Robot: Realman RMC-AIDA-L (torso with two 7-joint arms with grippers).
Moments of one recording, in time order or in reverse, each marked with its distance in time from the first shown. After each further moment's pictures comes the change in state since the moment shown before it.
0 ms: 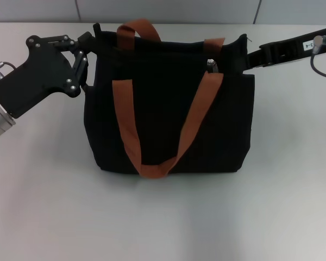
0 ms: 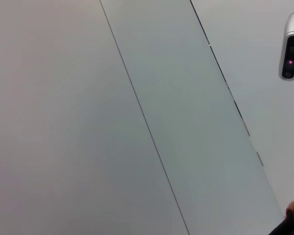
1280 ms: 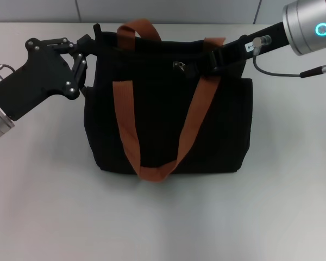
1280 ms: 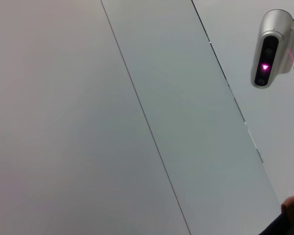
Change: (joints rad) left arm 0.008 0.000 0.000 0.000 0.003 -0.001 0.005; right arm 0.129 -0.001 -0.155 0.172 0.052 0.116 -0.015
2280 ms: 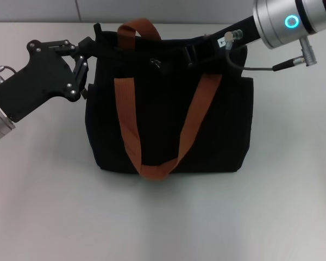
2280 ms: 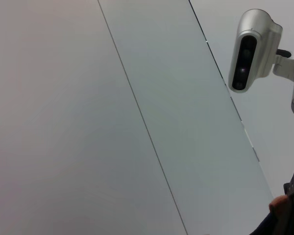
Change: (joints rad) left arm 0.001 0.000 0.000 0.000 0.010 0.002 0.000; right arm 0.106 0.000 -0.016 0.143 0.032 0.053 -0.035
